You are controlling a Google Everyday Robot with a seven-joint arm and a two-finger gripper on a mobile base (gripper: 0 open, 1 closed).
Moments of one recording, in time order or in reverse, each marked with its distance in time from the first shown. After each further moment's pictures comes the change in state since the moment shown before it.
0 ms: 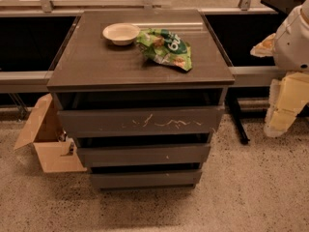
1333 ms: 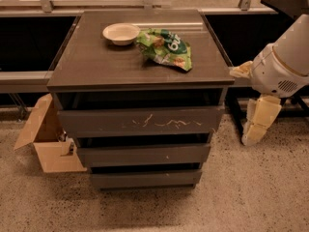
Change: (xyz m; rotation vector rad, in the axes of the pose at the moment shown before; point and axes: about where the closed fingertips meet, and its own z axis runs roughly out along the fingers) arm 0.000 -0.015 0.080 -0.053 -0.131 -0.048
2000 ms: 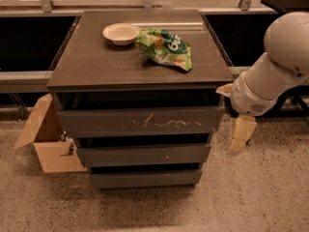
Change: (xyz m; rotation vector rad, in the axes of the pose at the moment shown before) arm 0.018 -0.014 0.084 -0.012 0.049 -0.052
